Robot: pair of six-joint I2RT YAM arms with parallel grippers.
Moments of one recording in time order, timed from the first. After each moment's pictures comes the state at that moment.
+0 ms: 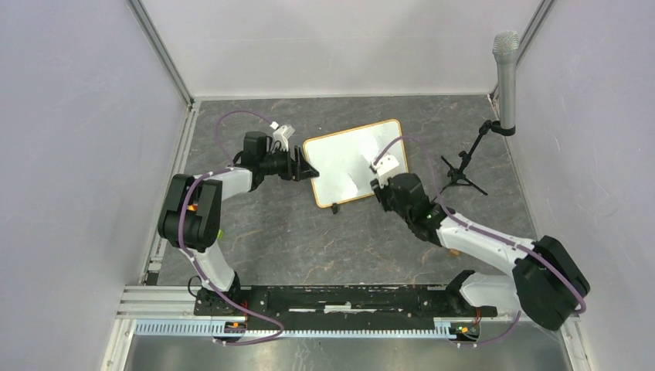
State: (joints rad) left arm -0.21 1.76 0.92 0.23 0.77 -0.24; right arm 0.69 1.26 0.63 0.17 0.27 -0.05
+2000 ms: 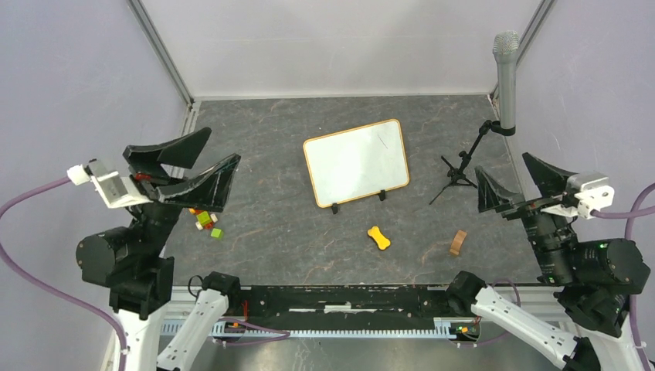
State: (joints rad) left arm -0.23 0.52 1.14 0.02 0.36 -0.49; right arm 0.84 0.38 1.15 -0.43 0.53 -0.20
